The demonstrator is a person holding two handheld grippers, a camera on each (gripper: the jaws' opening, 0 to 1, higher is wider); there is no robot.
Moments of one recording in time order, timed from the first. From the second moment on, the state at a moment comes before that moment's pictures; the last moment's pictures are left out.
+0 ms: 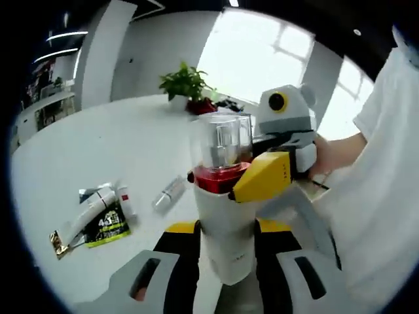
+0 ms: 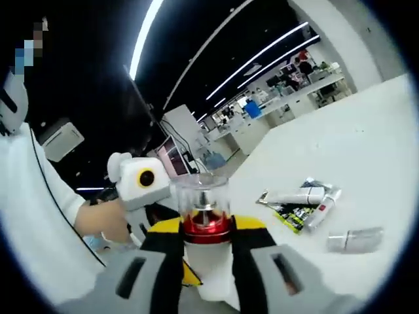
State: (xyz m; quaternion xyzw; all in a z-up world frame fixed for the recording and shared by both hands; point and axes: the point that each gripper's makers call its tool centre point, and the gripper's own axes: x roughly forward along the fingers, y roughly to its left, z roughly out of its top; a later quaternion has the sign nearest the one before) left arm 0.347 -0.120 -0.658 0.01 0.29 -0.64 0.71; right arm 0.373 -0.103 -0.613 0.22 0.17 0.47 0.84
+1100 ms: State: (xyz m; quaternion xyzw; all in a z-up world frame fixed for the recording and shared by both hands) left arm 0.364 -0.143 -0.669 0.15 0.28 -0.65 0.69; right arm 0.377 -0.106 -0.605 0.07 0.14 0.59 0.79
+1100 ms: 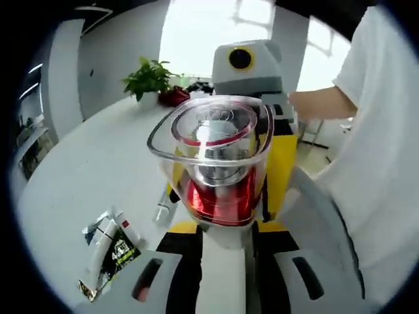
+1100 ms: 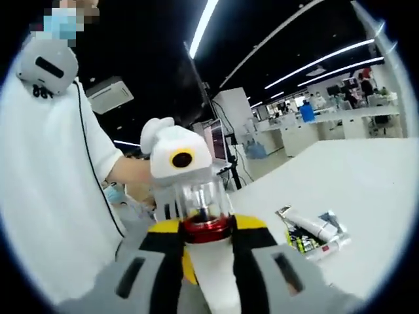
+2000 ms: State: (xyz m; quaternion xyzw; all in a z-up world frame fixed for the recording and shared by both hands) left arm 0.392 -0.134 -0.765 0.22 0.30 -0.56 0.74; right arm 0.395 -0.118 -0.703 0.03 0.21 0.48 0.85
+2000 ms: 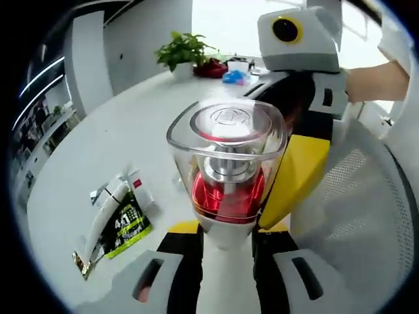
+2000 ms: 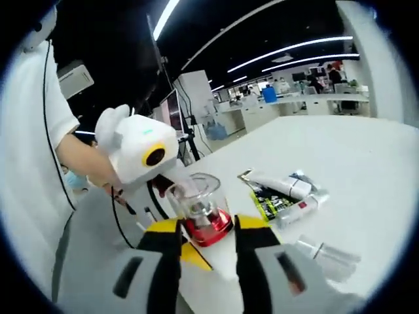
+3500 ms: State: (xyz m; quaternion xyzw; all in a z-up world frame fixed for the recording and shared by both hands) left arm 0.476 -0.185 -0.768 0.23 0.28 -0.58 0.73; right arm 0.487 -0.169 -0.721 -0.01 0.20 0.40 0.90
